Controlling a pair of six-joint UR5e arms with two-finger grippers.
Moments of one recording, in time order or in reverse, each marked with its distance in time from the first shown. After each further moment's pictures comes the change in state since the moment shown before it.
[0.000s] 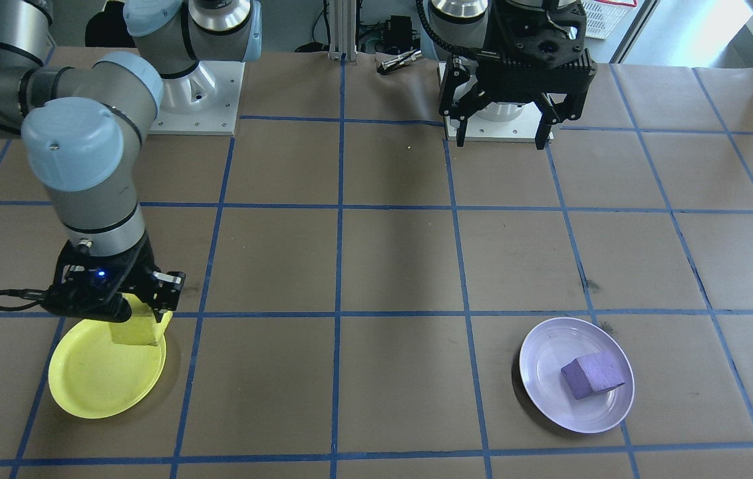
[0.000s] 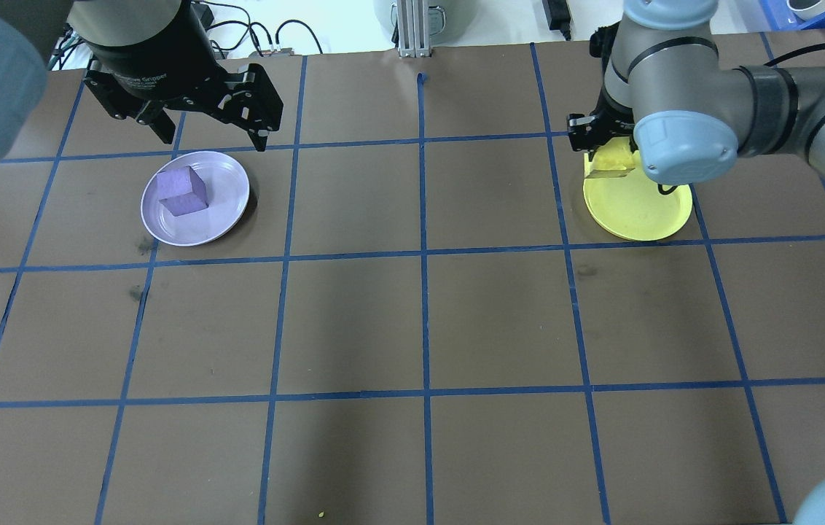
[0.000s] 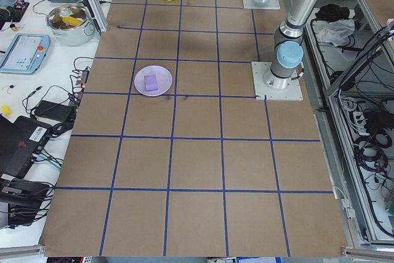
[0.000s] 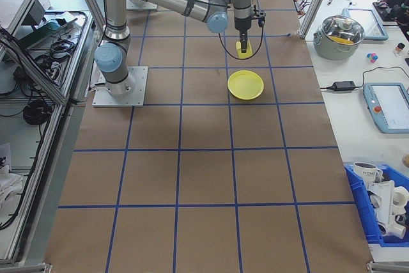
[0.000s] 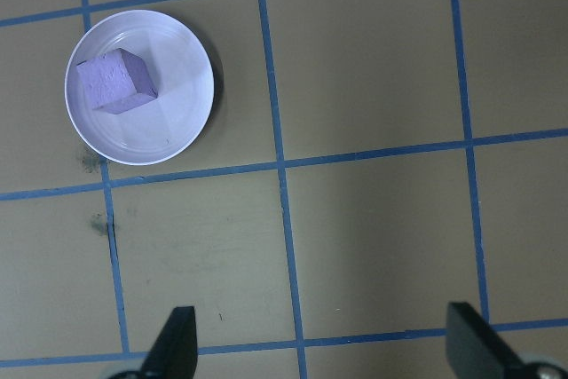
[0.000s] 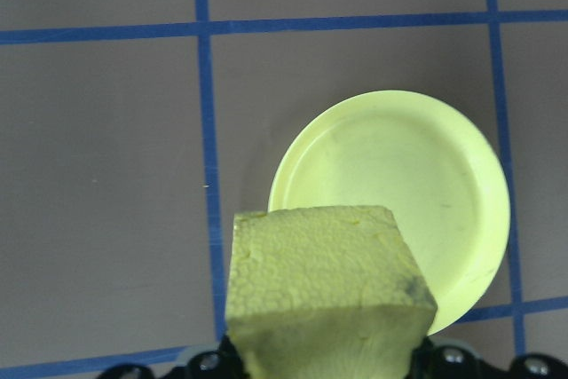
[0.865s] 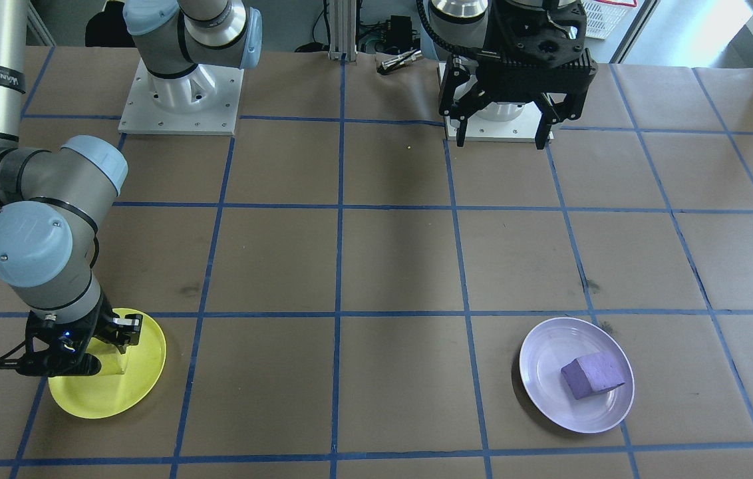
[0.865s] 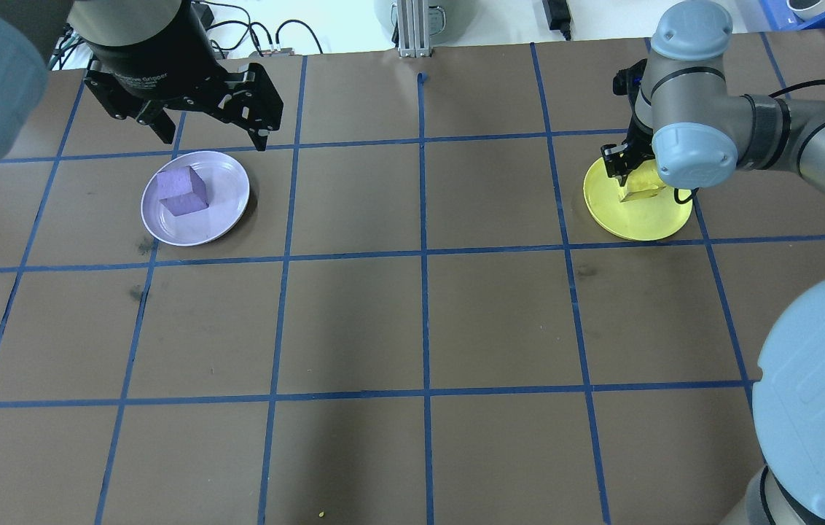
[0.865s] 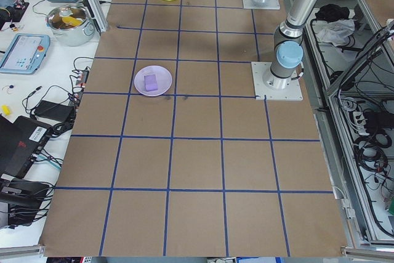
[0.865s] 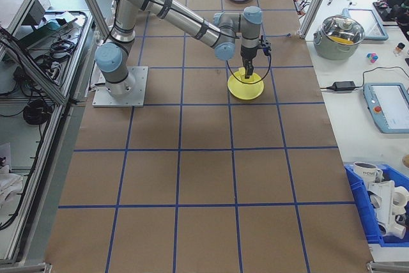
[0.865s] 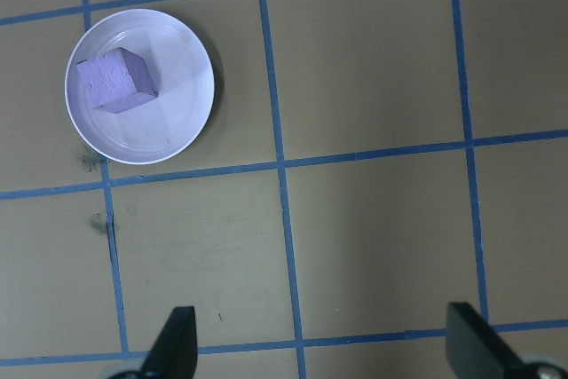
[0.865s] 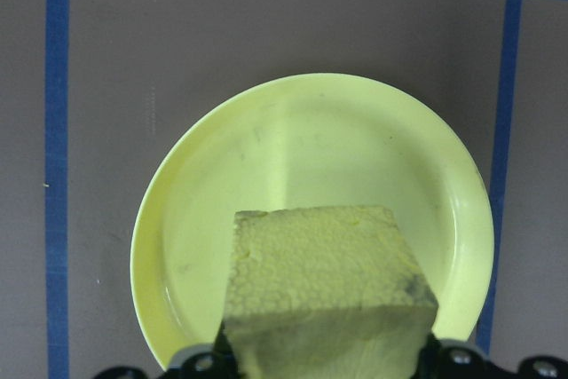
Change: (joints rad) left arm 0.000 0.000 0.000 0.000 0.000 -0.004; right arm -0.103 0.163 -0.002 -0.073 -0.032 -0.224
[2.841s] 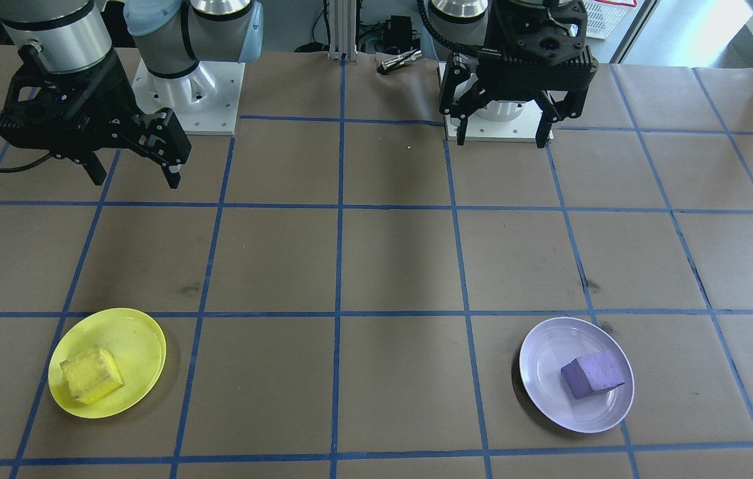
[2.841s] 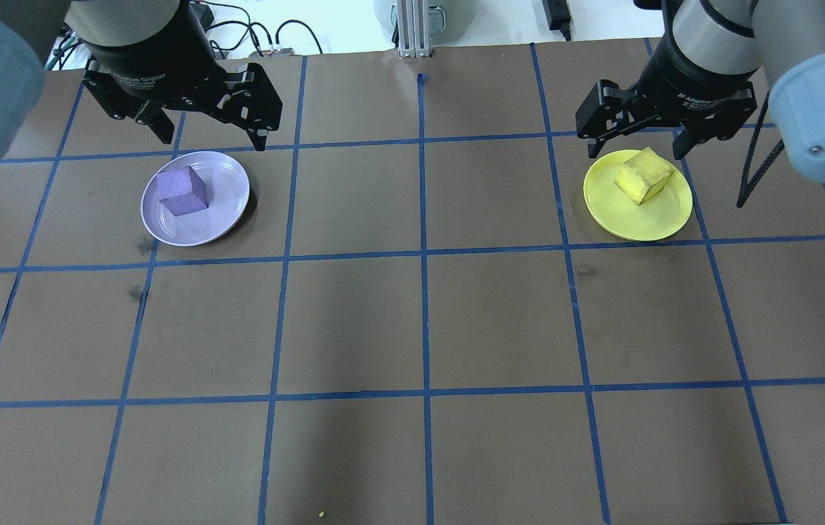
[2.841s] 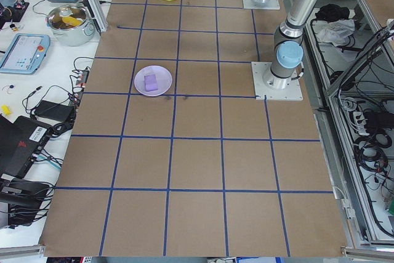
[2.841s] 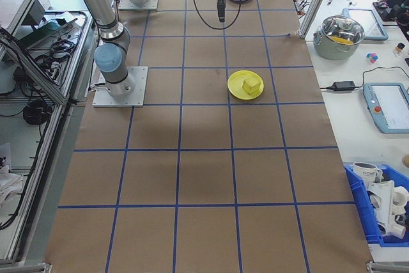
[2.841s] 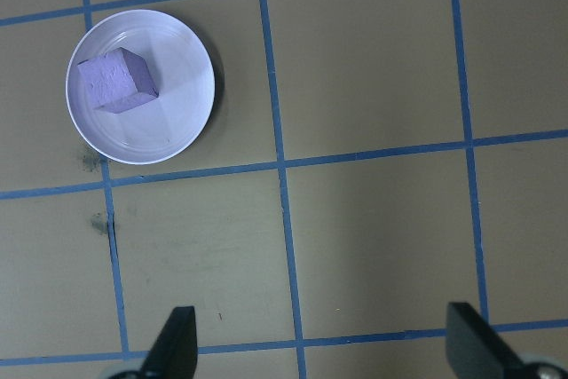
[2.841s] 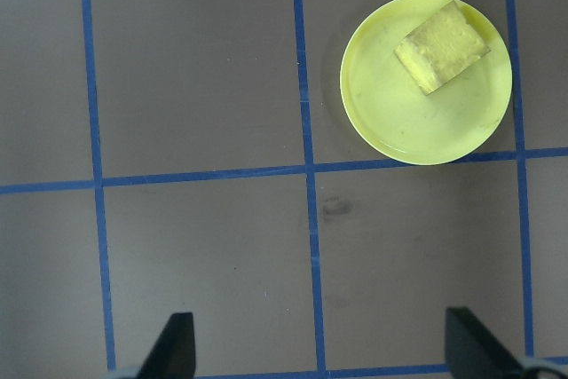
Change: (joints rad) left arm 0.000 0.003 0.000 0.000 0.001 0.000; right arm 0.114 -0.484 -0.059 0.503 0.179 0.241
